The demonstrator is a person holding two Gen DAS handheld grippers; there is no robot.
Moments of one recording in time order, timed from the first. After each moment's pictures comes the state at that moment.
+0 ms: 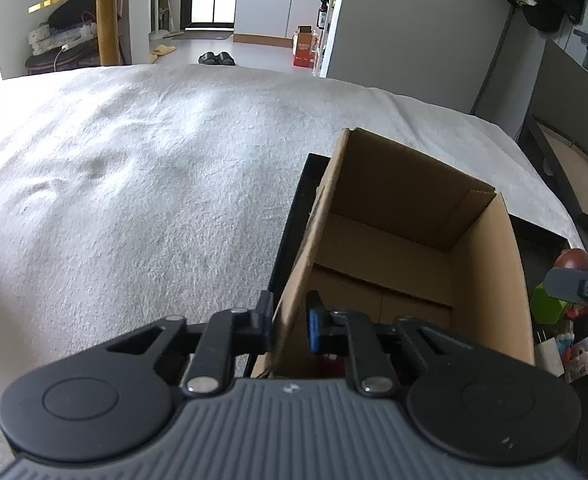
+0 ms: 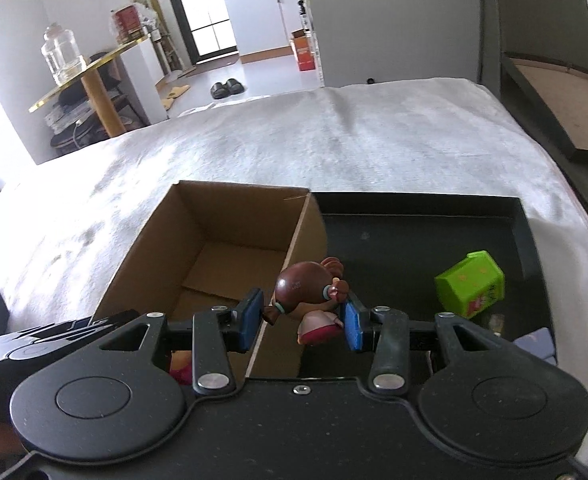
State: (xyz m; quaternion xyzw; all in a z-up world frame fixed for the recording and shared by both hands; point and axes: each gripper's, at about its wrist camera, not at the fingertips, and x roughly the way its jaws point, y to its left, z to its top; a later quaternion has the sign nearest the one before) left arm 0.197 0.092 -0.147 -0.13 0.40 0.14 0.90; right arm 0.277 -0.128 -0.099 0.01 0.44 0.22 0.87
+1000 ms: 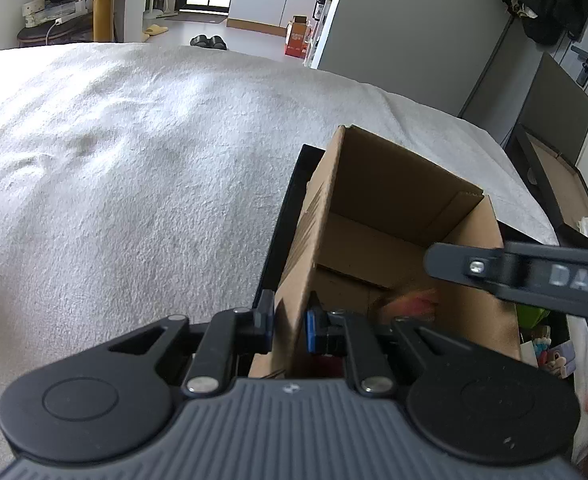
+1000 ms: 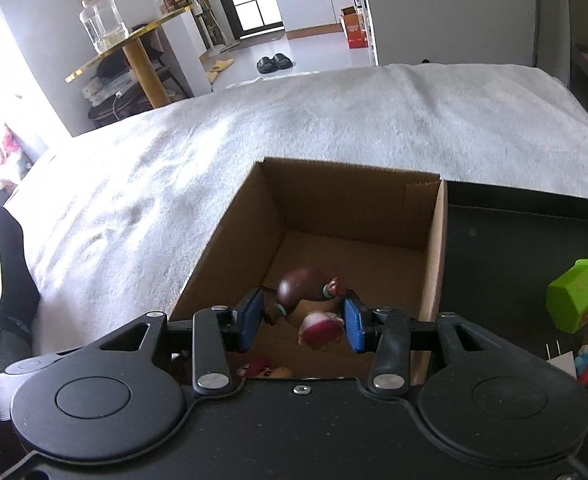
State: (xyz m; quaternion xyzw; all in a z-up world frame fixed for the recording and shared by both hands) left arm 0.193 0.104 -0.148 -0.18 0.40 0.12 0.89; right arm 0.279 -0.059 -0.108 0.02 0.46 0.28 0.84
